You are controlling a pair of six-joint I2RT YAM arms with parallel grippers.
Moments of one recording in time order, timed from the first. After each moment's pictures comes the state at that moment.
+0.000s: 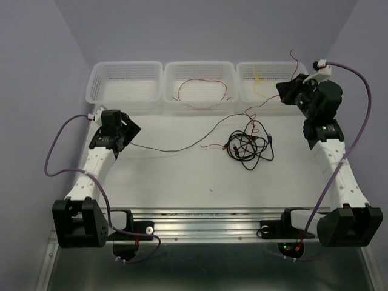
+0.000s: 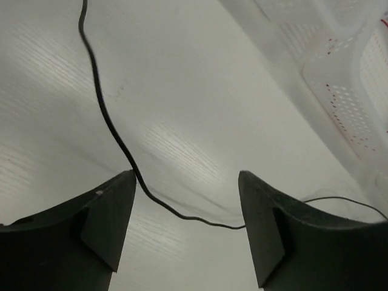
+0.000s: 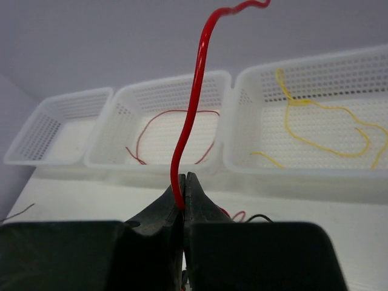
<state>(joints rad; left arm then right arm) -0.01 1.20 0.92 -0.42 -0.13 -0.80 -0.02 1.19 1.16 -0.02 -0.27 0.36</state>
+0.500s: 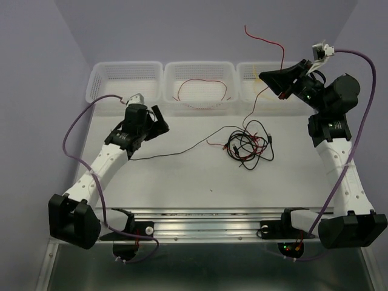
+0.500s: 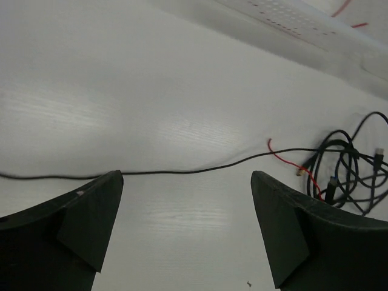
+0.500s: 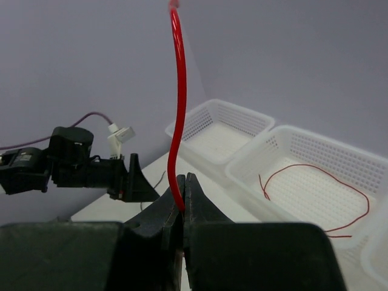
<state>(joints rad) -0.28 1.20 0.98 -0.46 -0.13 -0.66 0.02 1.17 1.32 0.22 -0.79 0.53</state>
